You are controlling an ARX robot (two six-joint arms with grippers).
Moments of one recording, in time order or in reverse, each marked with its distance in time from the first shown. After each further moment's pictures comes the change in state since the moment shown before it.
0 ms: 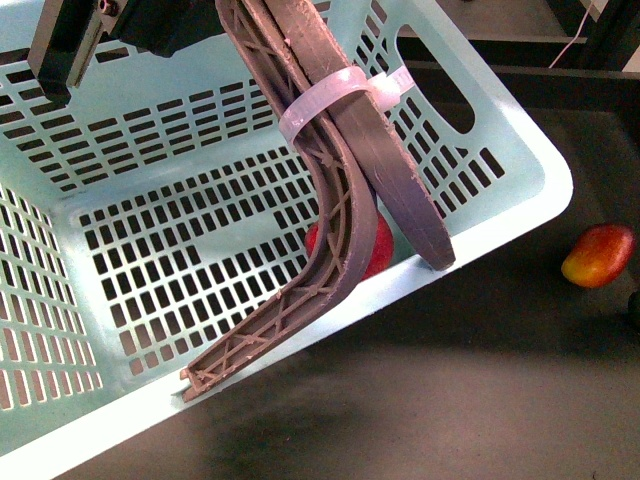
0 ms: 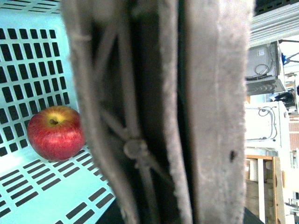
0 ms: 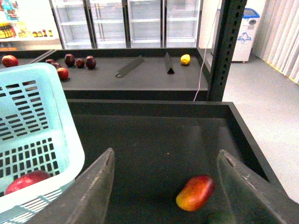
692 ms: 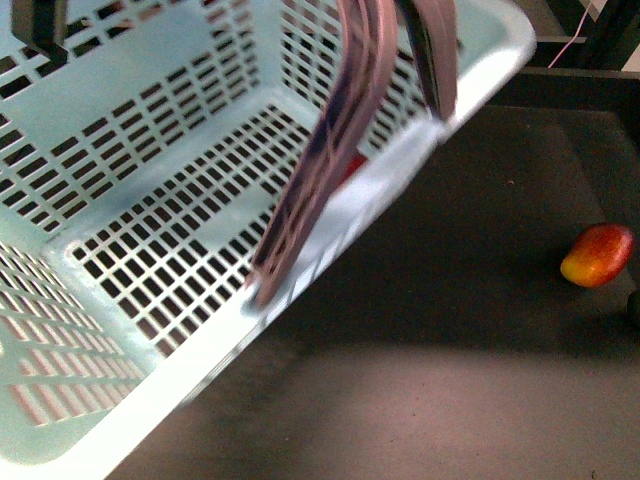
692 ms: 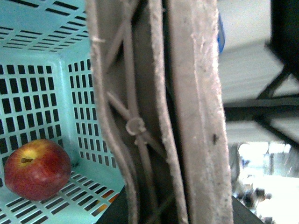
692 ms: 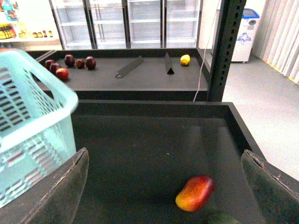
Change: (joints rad) left arm 0.015 0.003 -0.052 0.275 -0.388 -0.310; right arm 0.000 0.000 0.000 0.000 -0.002 0.000
